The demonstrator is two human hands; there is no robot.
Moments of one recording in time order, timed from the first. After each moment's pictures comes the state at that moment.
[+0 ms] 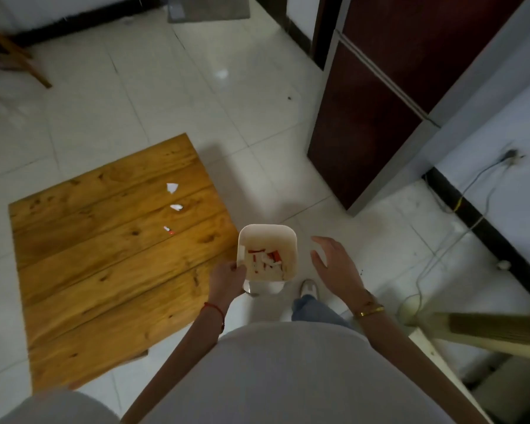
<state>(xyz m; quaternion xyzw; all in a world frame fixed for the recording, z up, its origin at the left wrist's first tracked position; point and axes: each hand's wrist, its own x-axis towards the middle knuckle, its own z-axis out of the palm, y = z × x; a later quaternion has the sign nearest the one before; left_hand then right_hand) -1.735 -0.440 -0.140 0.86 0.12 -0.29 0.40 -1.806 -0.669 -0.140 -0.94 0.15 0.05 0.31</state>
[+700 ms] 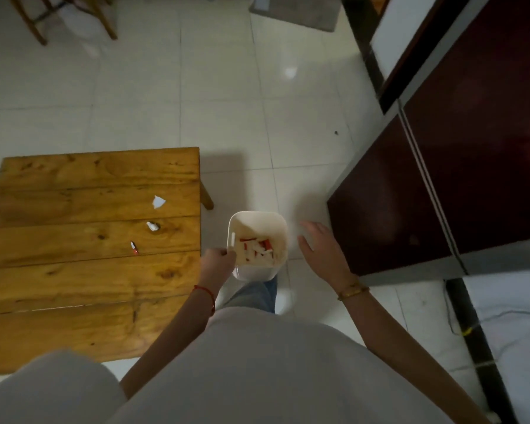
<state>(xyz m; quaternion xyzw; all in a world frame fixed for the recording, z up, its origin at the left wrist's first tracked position) -1.531 -0.594 -0.153 0.79 0.32 -0.21 0.48 -1.505 -0.825 -0.139 -0.95 -0.06 0.10 0.29</state>
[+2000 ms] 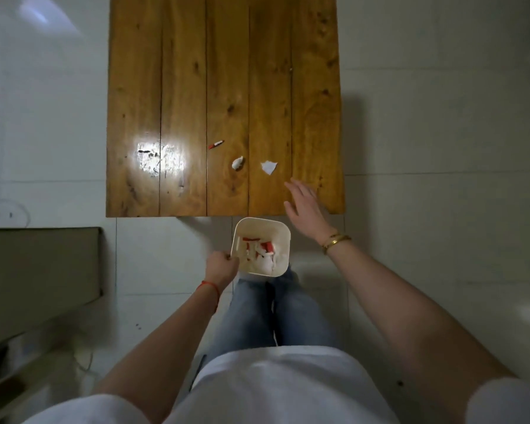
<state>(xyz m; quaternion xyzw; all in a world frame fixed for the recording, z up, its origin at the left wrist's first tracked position) -1.318 -0.609 -0.259 0.28 0.80 0.01 0.52 -1.129 -0.486 -0.246 -0.58 -0.74 0.34 -0.02</state>
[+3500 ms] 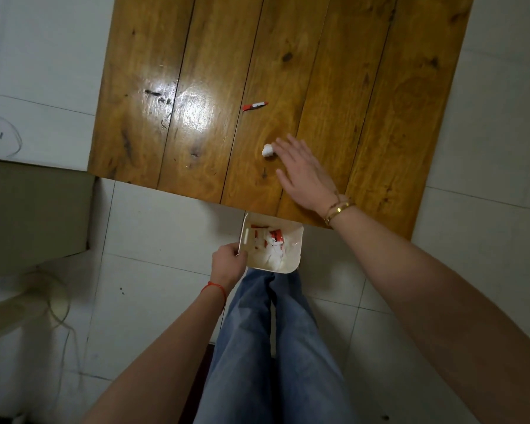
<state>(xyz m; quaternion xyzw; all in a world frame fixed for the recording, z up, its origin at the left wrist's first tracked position) -1.335 -0.603 -0.402 0.20 0.83 0.11 0.51 -1.224 -0.397 -0.410 -0.37 -0.89 0.27 -0.04</state>
